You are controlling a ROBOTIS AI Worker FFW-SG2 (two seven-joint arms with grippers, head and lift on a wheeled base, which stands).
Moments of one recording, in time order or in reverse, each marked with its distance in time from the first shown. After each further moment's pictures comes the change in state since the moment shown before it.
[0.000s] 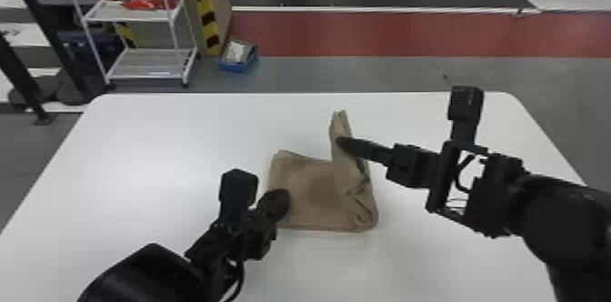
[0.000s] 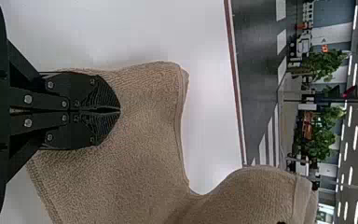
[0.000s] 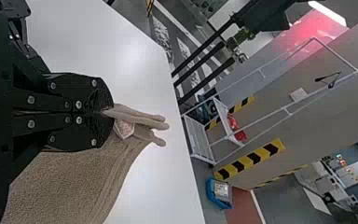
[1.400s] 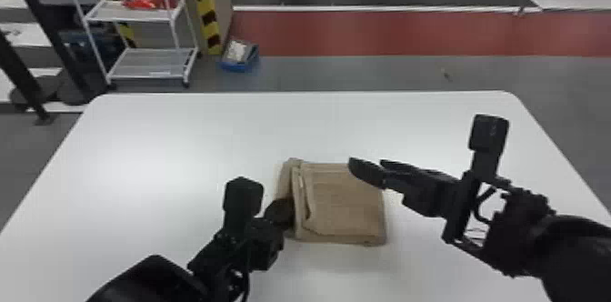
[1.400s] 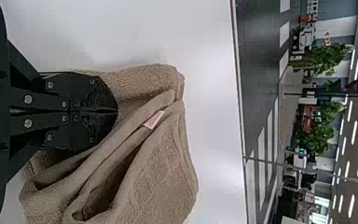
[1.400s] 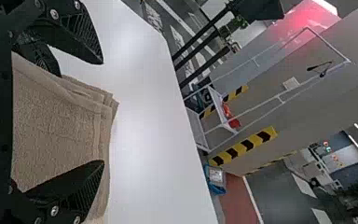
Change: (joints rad) left arm 0.047 -0.005 0.007 -0.060 0.002 0.004 0.003; right arm 0.158 -0.021 -0.026 -0.093 0.025 -0.102 0.003
